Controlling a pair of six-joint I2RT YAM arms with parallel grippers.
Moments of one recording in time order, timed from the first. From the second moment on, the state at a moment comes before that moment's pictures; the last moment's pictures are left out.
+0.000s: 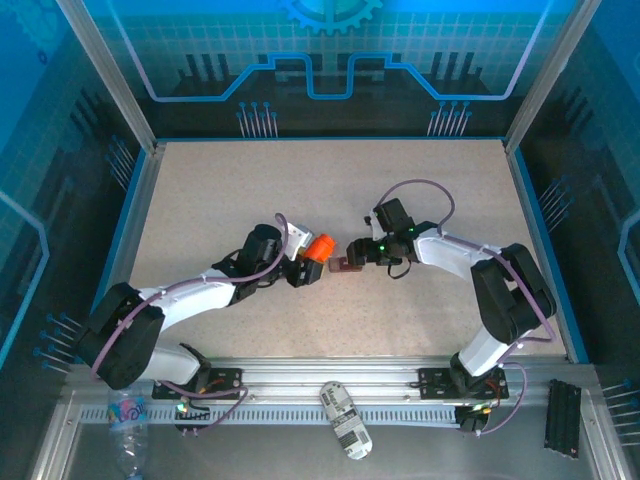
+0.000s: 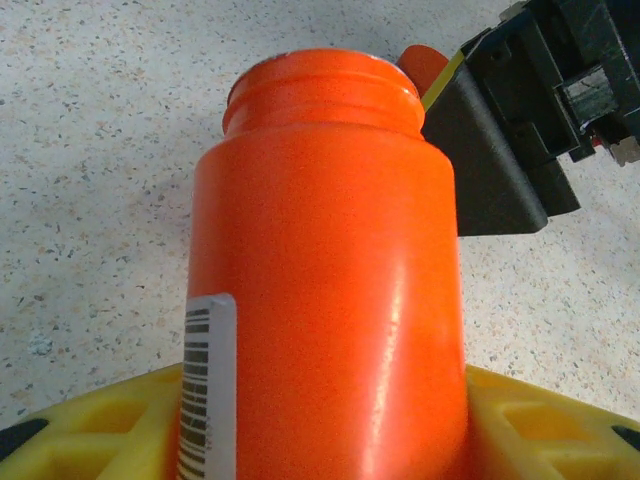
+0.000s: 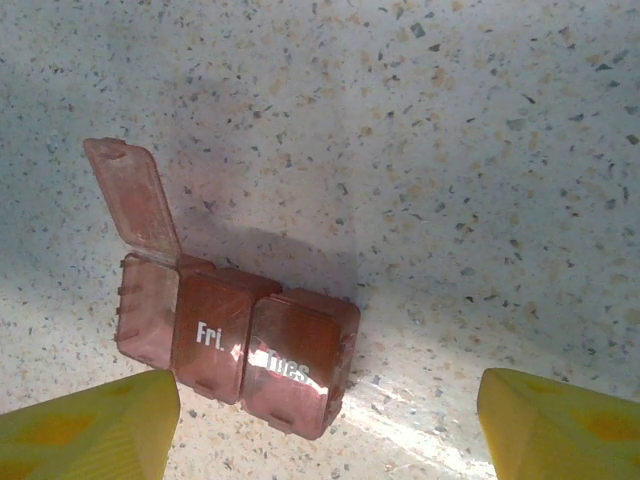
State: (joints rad) left arm -0.57 1.38 0.60 0.15 0.33 -0.20; right arm 0.47 1.64 0.94 -0.38 -0.22 0.38
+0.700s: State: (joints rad) left arm -0.58 1.46 0.66 0.00 0.38 -0.21; right arm 0.47 1.68 0.94 -0.38 -0.16 0.40
